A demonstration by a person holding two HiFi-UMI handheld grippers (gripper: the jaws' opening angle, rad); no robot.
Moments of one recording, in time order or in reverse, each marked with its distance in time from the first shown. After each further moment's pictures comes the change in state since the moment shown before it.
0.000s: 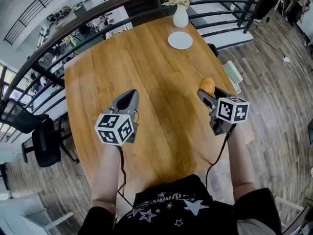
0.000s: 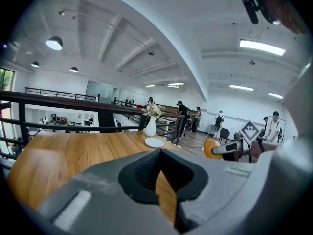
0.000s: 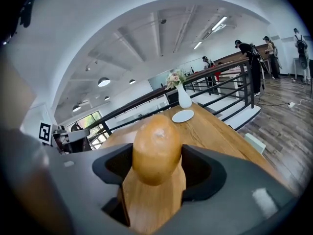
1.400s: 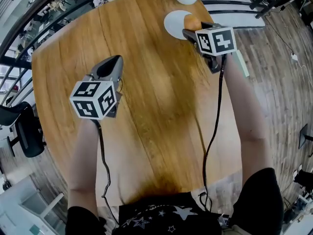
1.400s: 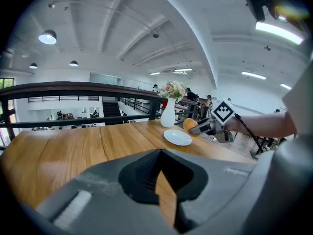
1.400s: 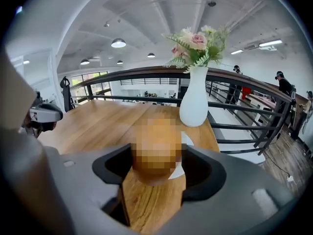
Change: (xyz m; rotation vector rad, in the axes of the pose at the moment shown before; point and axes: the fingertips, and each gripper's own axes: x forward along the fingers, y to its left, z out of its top) left arm 0.190 0.115 0.005 0.010 0.145 0.082; right arm 0.287 -0.097 0.148 -0.459 0.218 -0.048
